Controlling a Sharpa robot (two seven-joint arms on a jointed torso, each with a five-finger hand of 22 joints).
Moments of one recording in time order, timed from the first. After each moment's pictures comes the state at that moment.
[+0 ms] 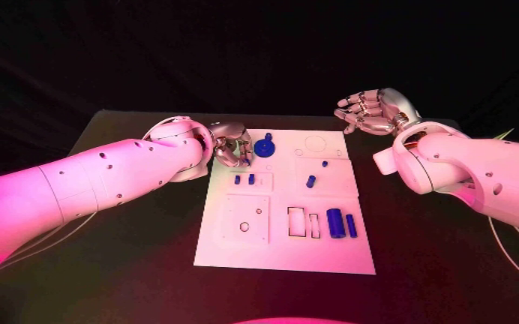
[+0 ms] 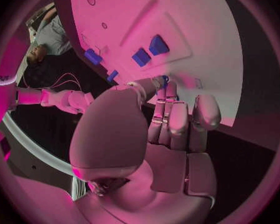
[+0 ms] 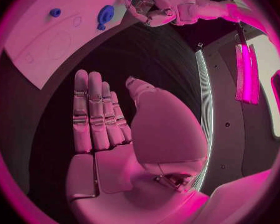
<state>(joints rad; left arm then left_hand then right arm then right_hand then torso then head) 1.25 -0.62 -0.04 1.25 -1.34 -0.03 -0.05 1.45 -0.22 0.66 0.08 0.09 0.97 0.13 0.40 0.32 1.06 0.07 0.48 0.20 1.37 0.00 1.39 1.02 0.11 1.24 0.11 1.32 1.21 1.32 -0.92 -0.14 1.52 -0.57 -0.63 0.16 1.36 -0.17 0.35 0.25 0.16 0.83 0.20 0.28 0.33 1.01 0.14 0.33 0.26 1.14 0.06 0.63 0.56 0.17 1.10 0.16 0.26 0.60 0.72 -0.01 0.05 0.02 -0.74</state>
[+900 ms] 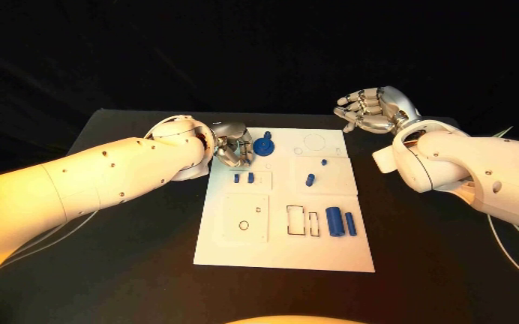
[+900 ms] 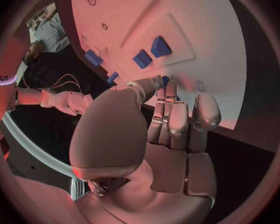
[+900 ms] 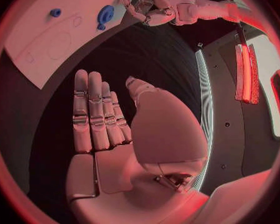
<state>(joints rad) 1.25 -0.61 -0.05 1.24 -1.33 -0.01 -0.06 1.44 -0.23 0.66 0.07 0.08 0.97 0.13 0.40 0.33 1.08 0.06 0.47 0.20 1.37 0.00 1.39 1.02 0.11 1.24 0.11 1.32 1.21 1.32 -0.92 -0.14 1.52 -0.57 -0.63 0.16 1.36 -0.17 0.35 0.25 0.16 0.83 0.20 0.28 0.33 1.01 0.14 0.33 0.26 1.14 0.06 0.63 0.56 0.17 1.10 0.16 0.26 0.60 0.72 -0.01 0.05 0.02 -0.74</state>
